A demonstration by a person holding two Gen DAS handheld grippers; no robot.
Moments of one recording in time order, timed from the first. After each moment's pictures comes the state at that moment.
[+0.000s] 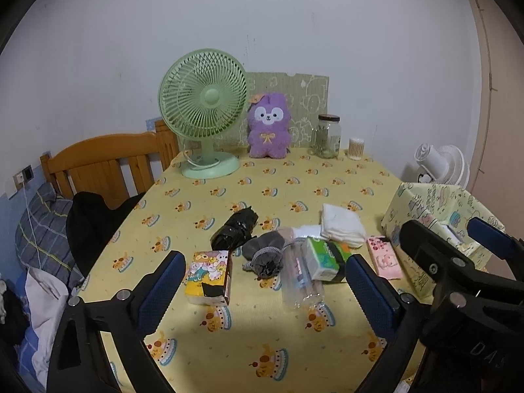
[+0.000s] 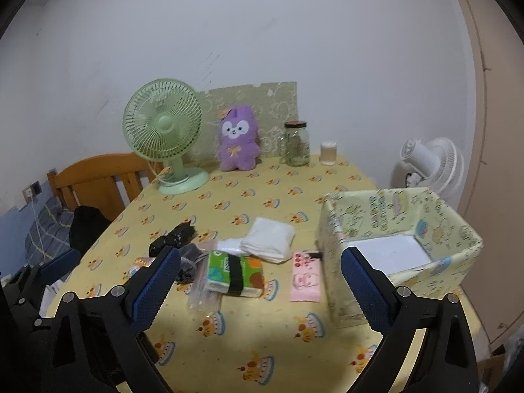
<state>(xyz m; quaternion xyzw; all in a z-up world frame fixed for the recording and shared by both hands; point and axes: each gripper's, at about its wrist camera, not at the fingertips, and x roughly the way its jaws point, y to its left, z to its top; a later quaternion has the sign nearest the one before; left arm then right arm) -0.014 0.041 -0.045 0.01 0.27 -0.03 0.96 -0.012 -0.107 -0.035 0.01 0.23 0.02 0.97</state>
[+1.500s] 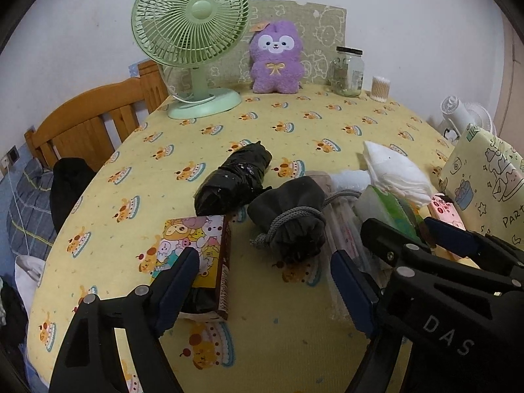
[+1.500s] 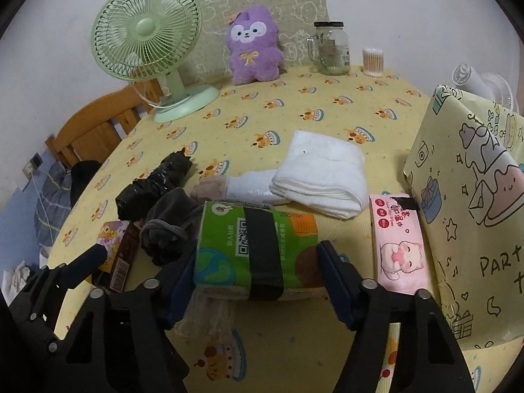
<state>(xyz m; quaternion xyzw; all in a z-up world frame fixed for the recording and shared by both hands) 0.073 0.051 -0.122 0.02 0.37 -0.02 0.93 0.104 -0.084 -0.128 0.04 0.38 0.07 0.92</state>
